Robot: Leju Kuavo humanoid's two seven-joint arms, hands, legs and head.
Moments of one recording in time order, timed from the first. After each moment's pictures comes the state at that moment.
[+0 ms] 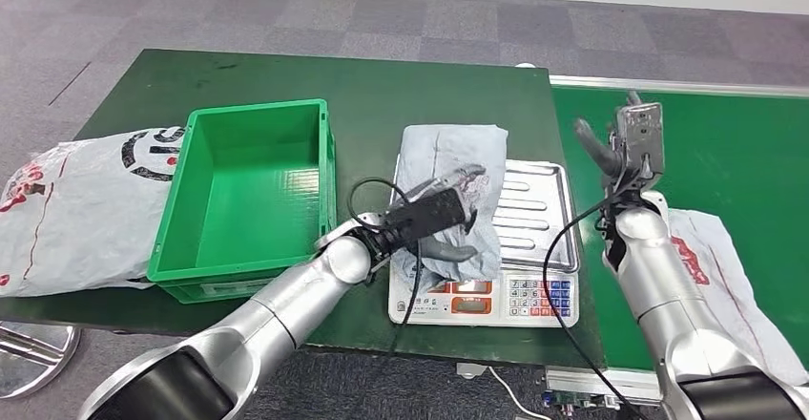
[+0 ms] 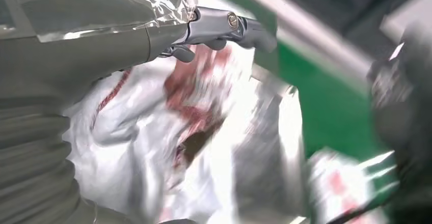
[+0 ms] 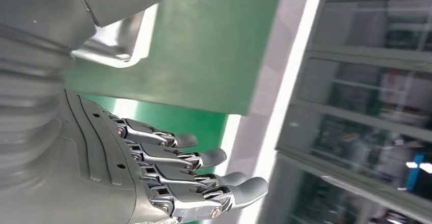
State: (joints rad) left arm -0.85 -0.32 -0.76 -0.60 -0.18 -0.11 -0.33; right arm -0.68 -0.21 0.26 -0.81 -0.16 -0.40 -0.30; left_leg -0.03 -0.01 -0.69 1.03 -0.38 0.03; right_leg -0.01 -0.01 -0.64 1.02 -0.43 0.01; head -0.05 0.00
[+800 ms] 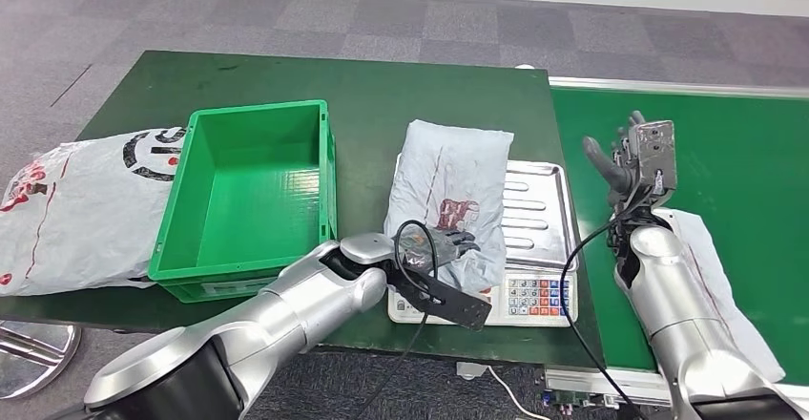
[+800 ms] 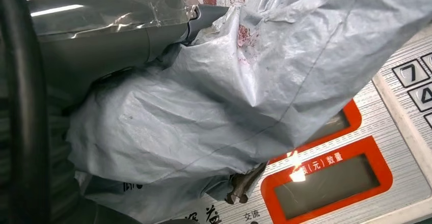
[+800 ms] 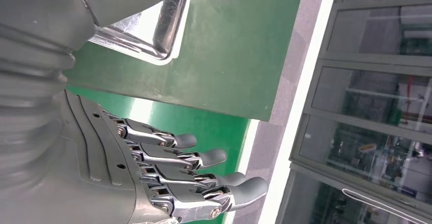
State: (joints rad) left arm -0.96 -0.36 -1.19 -0.37 -0.55 -0.23 -0.22; right arm -0.61 -0.25 0.24 -0.87 -0.20 -0.34 -0.27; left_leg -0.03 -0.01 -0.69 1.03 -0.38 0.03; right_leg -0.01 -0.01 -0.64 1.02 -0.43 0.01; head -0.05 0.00
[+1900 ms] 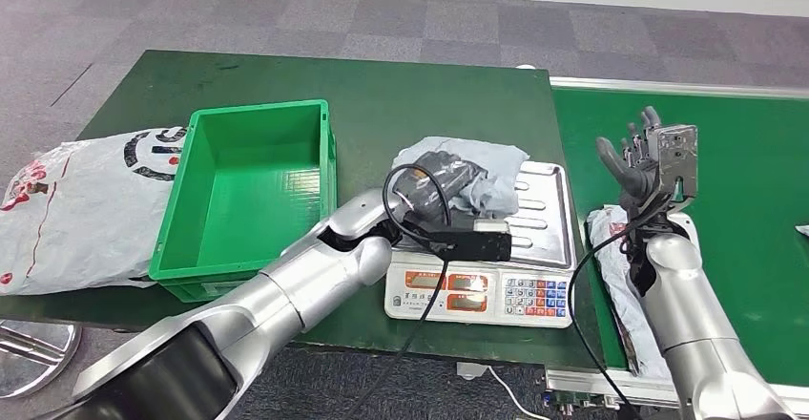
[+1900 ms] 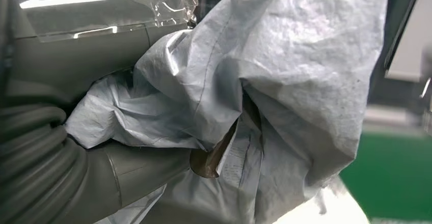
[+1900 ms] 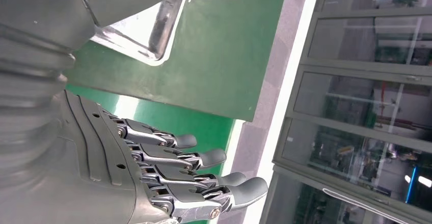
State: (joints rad) left arm -1.00 -0.34 -0.96 -0.57 -0.53 0.20 -0.26; right arm -0.53 -0.28 0.19 -1.03 -0.20 -0.30 -0.25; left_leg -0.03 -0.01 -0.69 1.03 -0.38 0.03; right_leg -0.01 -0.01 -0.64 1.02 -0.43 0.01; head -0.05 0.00
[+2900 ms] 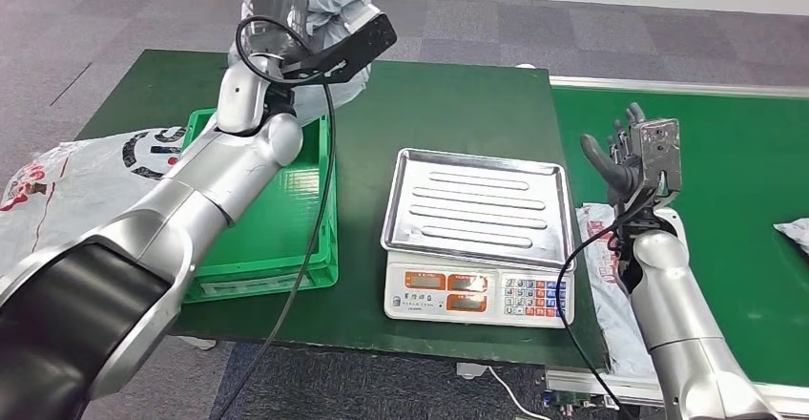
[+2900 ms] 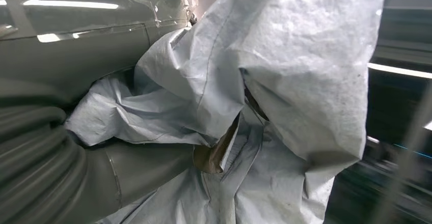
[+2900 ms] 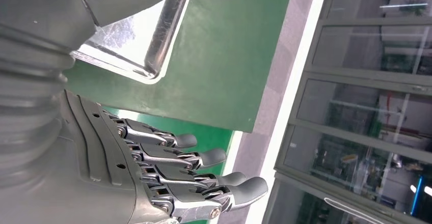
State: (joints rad) left arm -1.27 -0.18 -0.63 -0.44 -0.84 0.59 0.08; right arm -0.53 -0.23 0.16 -1.08 -0.12 -0.29 -0.18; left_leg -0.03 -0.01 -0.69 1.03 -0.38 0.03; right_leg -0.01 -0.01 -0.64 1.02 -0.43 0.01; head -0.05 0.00
